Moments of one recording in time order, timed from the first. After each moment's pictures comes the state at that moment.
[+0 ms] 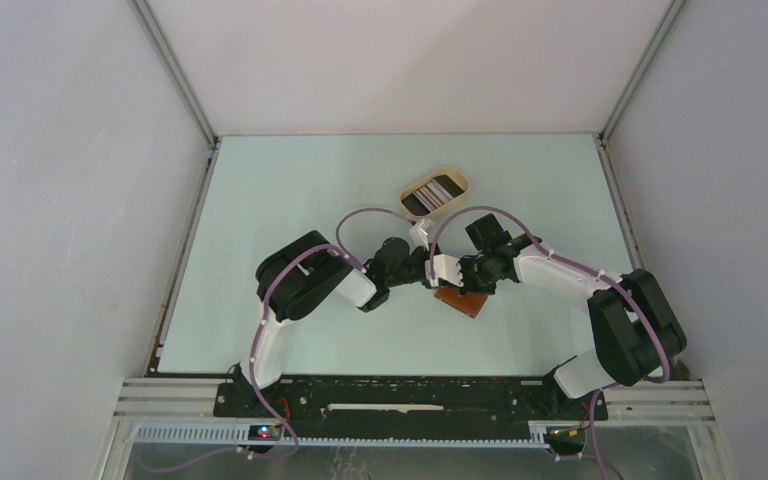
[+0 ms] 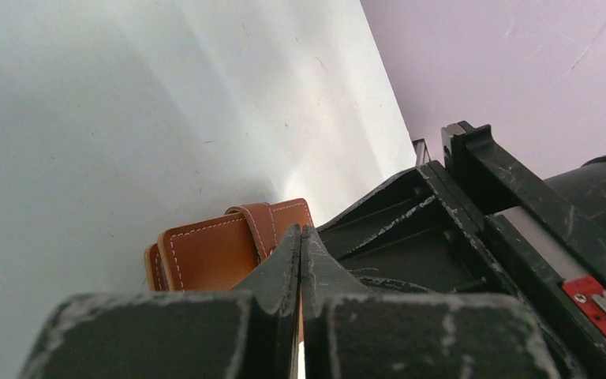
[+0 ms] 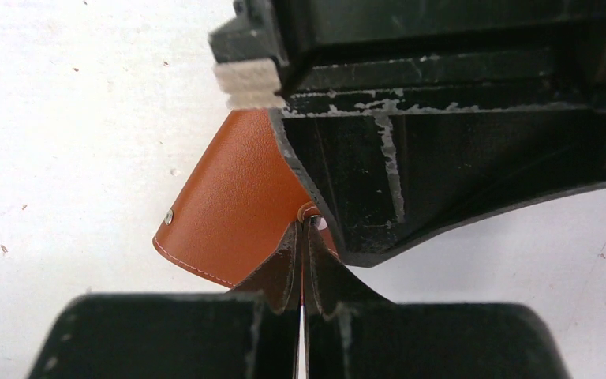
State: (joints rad) left arm -0.83 2.13 0.87 1.06 0.42 -0.94; right arm 0.52 1.50 0.84 -0.55 -0.33 -1.11
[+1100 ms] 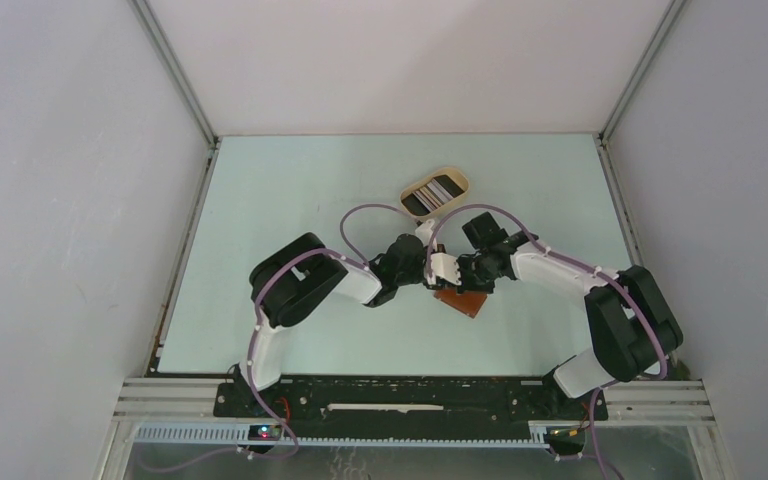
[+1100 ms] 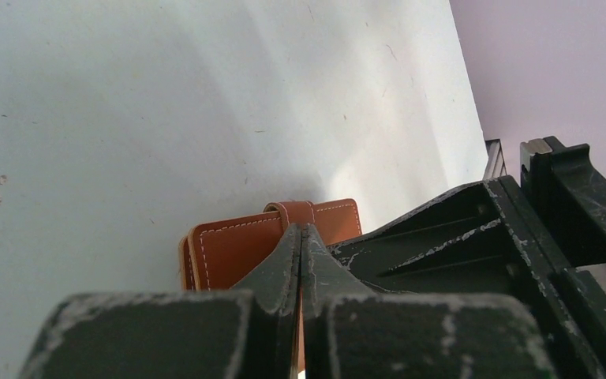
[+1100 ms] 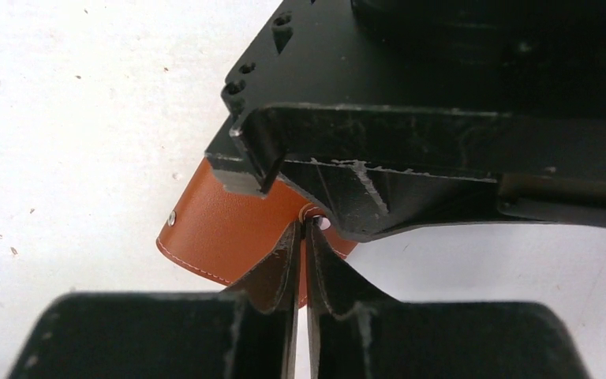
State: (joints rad) left arm -0.86 2.07 0.95 0.74 0.29 -0.83; right arm 0.53 1.52 0.87 -0.57 -0.32 -1.09
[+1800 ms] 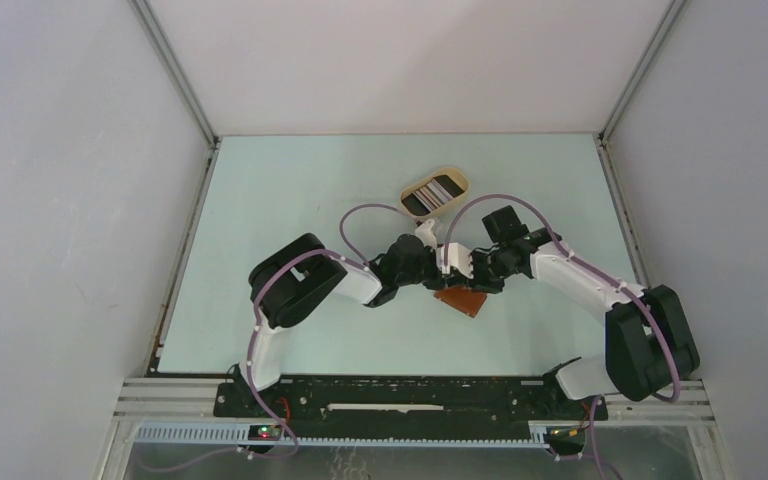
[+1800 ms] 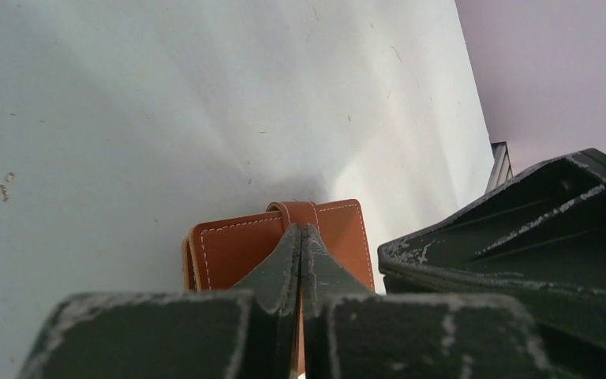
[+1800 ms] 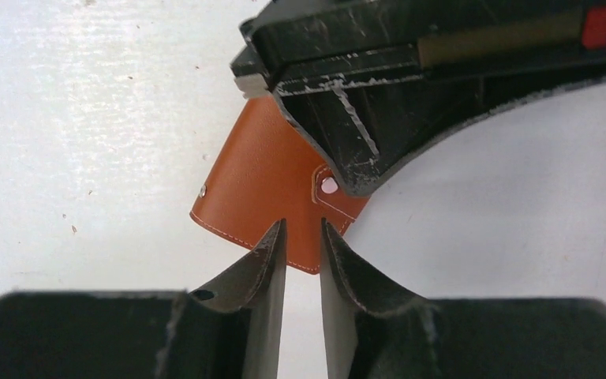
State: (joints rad) left arm -0.87 2.06 0.95 0.72 0.27 -0.82; right arm 0.44 1.40 0.87 -0.65 -0.45 -1.07
